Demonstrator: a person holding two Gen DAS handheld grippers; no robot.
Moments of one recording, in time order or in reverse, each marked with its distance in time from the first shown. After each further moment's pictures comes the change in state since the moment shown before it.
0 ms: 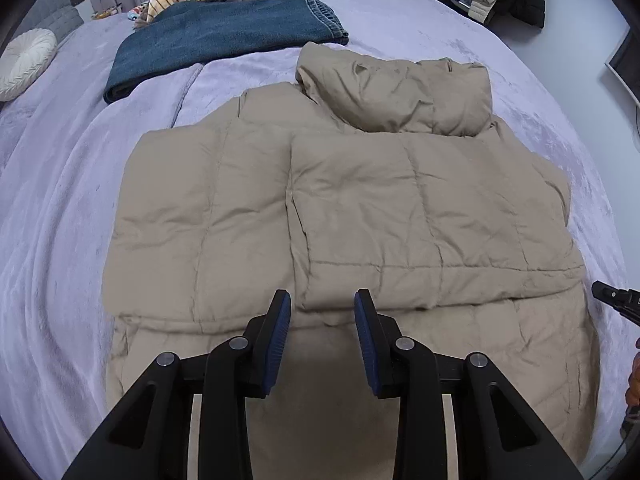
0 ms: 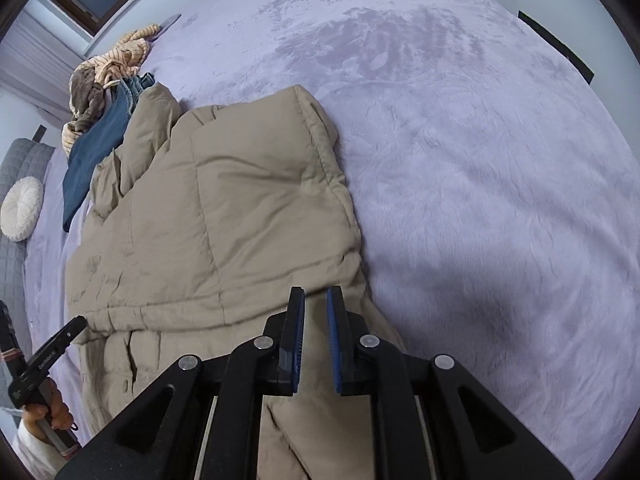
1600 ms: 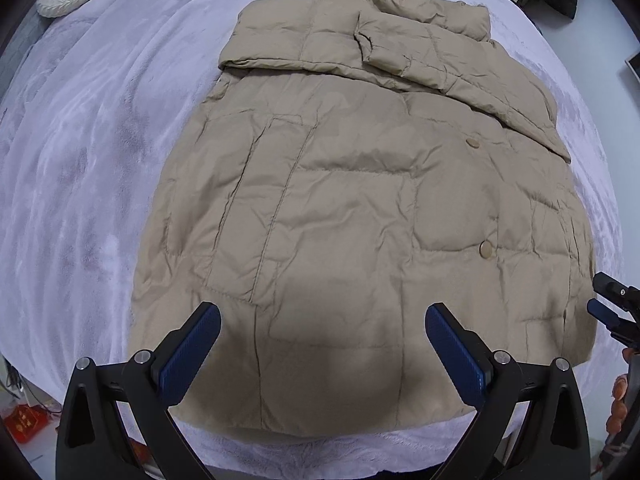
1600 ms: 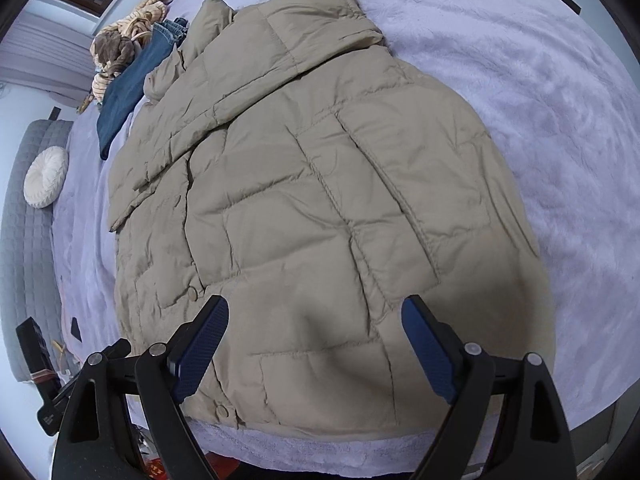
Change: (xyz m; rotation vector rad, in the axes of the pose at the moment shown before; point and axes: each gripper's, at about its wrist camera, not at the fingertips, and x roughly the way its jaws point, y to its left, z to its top) left arm -0.093 0.031 -0.184 -0.110 0.176 0.051; right arm -0.054 0.036 -0.173 0.063 0.134 0.080
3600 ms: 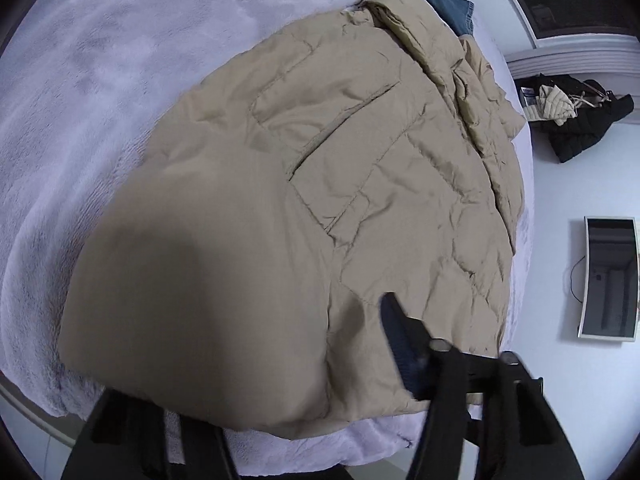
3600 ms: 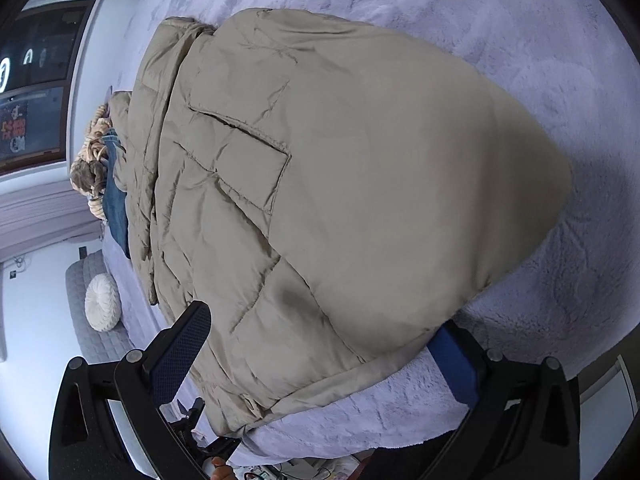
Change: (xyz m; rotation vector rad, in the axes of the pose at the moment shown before) left arm 0.054 0.114 -0.061 -0.474 0.020 -0.494; right arm 0.032 -0.098 -0.072 0.546 -0.007 0.270
